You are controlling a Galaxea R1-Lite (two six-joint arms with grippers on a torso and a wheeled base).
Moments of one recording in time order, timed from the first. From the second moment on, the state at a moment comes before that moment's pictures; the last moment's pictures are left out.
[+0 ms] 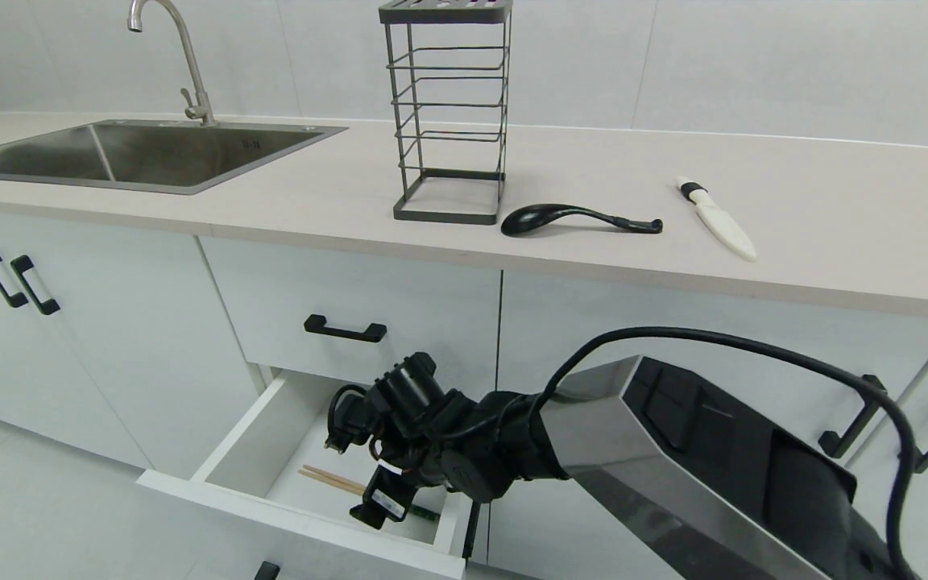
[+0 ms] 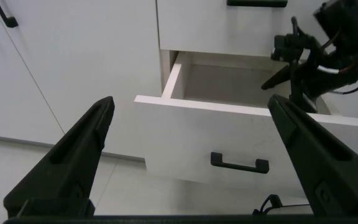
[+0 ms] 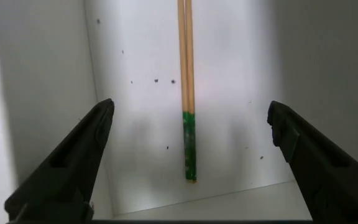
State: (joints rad) left arm 0.00 0.00 0.00 0.00 -0.06 0.02; right arm 0.95 2.63 -1.79 0.02 0.09 -0.30
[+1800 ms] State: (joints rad) left arm 0.00 0.00 0.00 0.00 -0.06 0.02; right arm 1.05 2.16 -1.26 -0.24 0.01 -0.30
